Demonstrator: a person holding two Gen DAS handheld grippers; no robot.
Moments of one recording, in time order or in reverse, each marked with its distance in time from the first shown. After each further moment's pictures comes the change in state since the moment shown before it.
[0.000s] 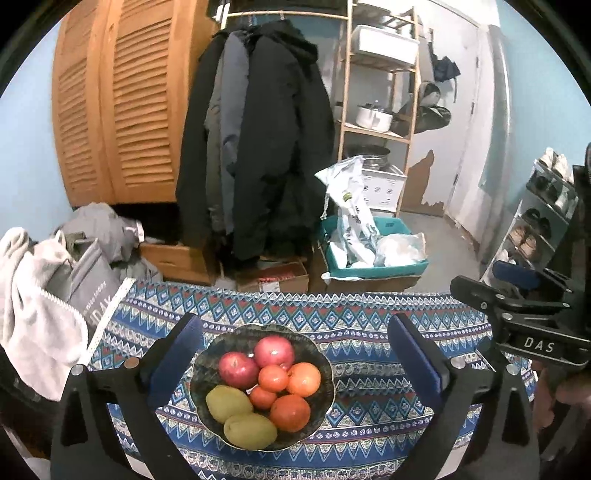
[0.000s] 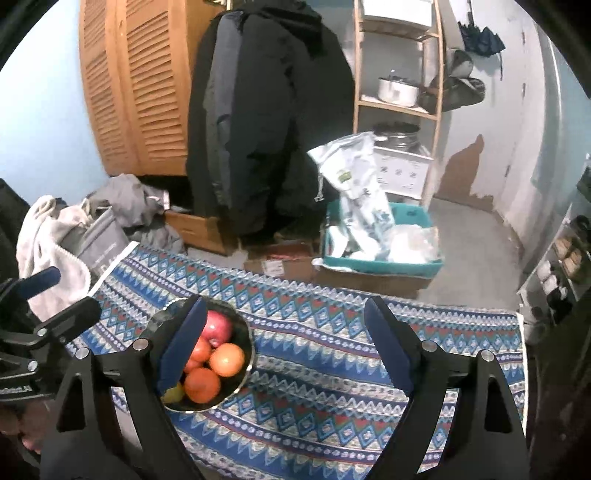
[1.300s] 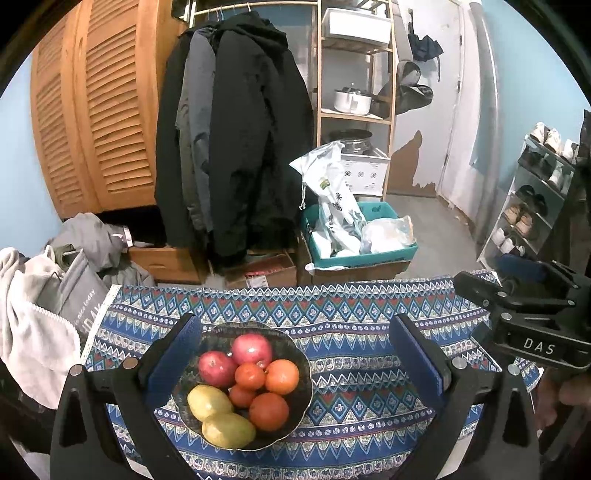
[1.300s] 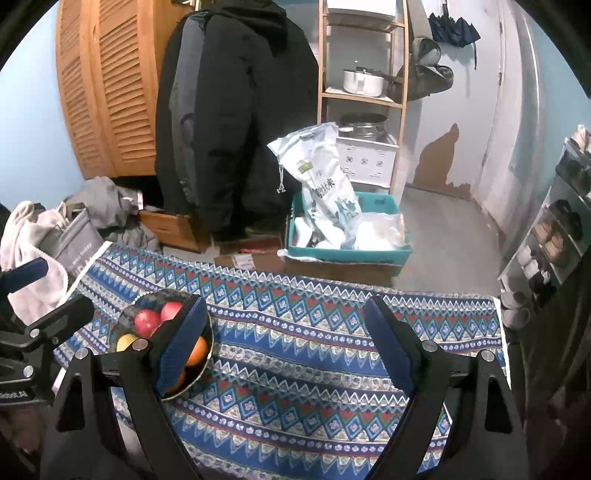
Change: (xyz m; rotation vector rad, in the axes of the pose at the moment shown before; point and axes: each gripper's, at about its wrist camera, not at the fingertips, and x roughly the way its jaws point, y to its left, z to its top) left arm 0.014 -0.048 0.005 0.061 0.049 -0.003; right arm -0.008 -0.042 -0.013 0.039 0.013 -0.068
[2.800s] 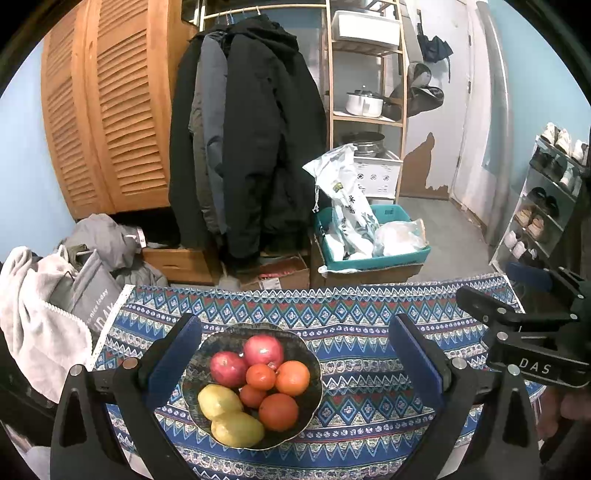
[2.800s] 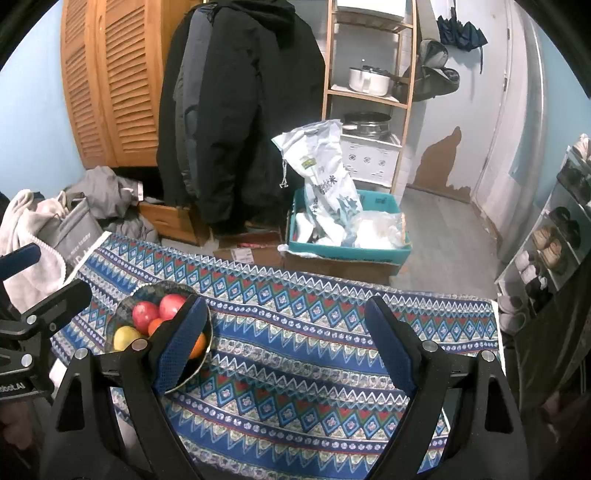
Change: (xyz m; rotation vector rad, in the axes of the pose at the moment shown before) left arm -0.003 -0.001 0.003 -0.011 -0.007 0.058; right arm 0.002 0.002 -0.004 -0.018 0.012 -0.002
